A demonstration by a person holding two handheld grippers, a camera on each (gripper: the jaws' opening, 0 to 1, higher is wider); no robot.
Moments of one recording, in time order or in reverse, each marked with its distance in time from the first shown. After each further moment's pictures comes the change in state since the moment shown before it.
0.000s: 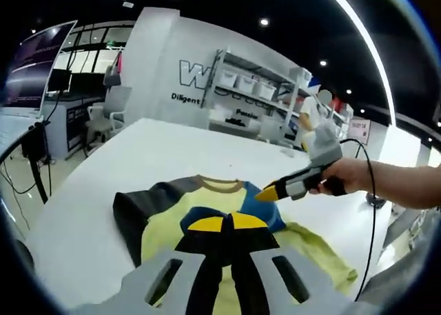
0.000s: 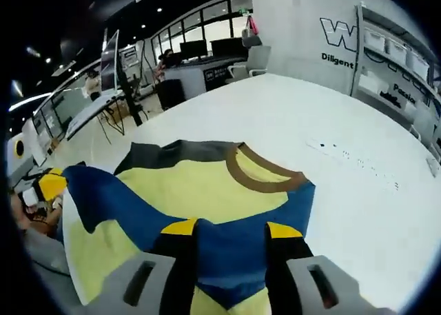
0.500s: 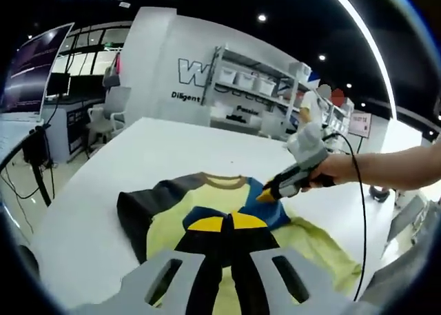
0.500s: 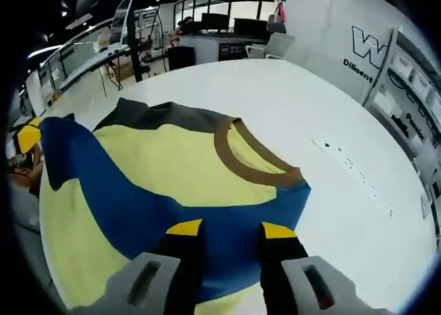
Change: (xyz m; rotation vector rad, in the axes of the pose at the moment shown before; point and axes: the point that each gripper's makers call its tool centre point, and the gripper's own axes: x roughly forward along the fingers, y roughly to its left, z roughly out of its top) left arm -0.001 0.007 -0.002 0.031 0.012 0.021; right arm 0.024 -0.017 -0.016 -0.217 0.138 -0.013
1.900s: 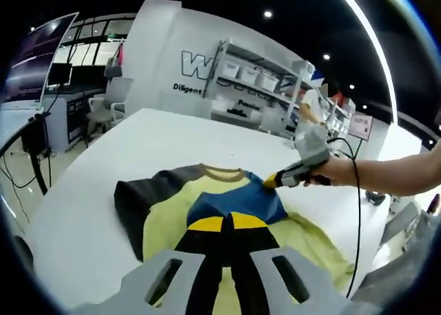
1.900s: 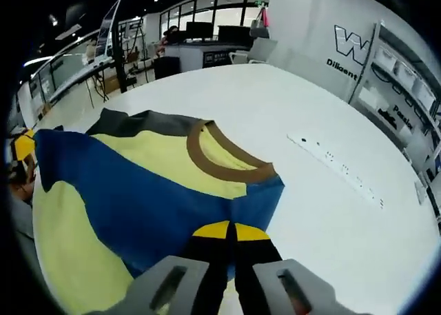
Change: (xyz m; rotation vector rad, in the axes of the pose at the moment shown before) left arm 0.002 -0.001 -0.012 -0.058 0.100 -0.060; right arm -0.012 -0.037 -0.005 0.065 -0.075 -0.078
